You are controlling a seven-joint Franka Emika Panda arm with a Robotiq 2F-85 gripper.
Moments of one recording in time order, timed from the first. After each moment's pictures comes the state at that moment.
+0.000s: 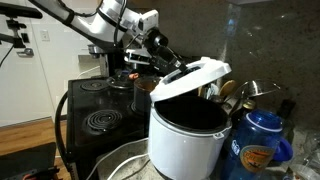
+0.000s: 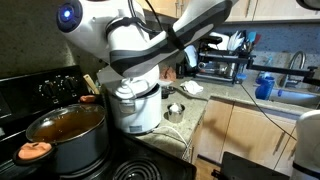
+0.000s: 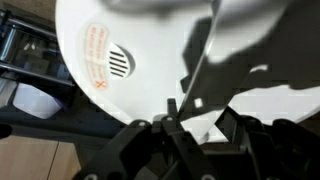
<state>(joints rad) 0.09 0.06 0.07 -1.92 -1.20 1.96 1.58</state>
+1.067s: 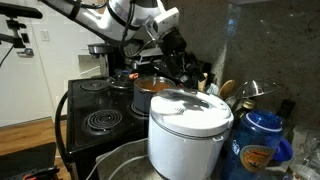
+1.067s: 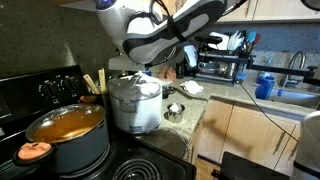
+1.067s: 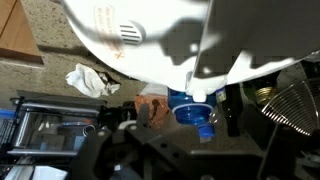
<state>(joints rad) -0.01 0.06 -0.03 -1.89 -0.91 2.13 1.58</state>
